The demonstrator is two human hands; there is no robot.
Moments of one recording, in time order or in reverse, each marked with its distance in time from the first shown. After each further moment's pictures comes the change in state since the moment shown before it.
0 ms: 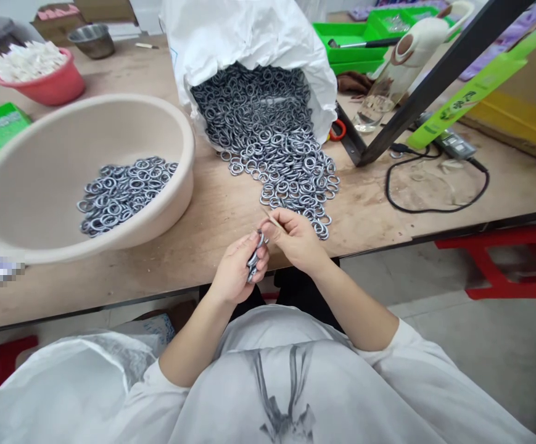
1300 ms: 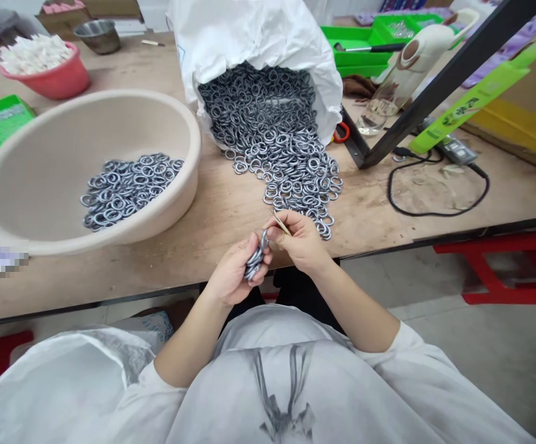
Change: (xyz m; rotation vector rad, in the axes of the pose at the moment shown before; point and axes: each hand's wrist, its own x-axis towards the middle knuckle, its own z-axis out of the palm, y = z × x) left_hand -0.004 0.000 -0.016 -0.052 -0.069 -0.127; right_hand 0.000 0.014 0.001 0.228 0.002 0.042
